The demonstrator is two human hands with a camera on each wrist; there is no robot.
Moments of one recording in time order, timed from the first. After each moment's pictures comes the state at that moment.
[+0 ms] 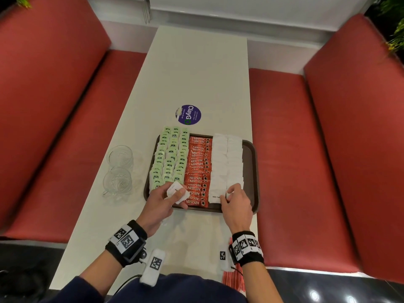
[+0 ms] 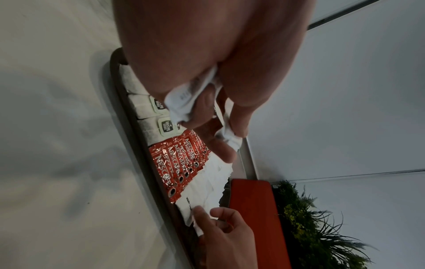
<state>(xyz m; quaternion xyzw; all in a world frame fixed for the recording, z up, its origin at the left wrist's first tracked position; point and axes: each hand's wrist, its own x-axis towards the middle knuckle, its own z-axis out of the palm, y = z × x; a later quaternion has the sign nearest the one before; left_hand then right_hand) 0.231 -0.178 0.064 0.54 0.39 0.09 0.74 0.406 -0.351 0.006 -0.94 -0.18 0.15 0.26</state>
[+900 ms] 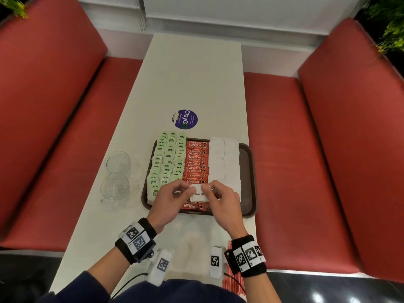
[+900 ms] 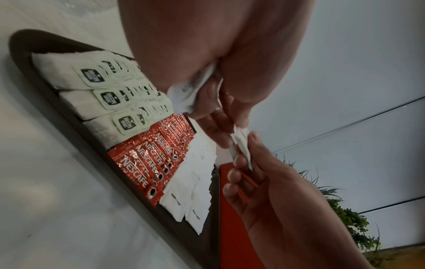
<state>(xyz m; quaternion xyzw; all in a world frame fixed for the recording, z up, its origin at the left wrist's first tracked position) 0.261 -0.184 0.076 0.69 0.33 0.12 0.64 0.389 -0.331 0.080 -0.78 -0.26 0.27 0.50</state>
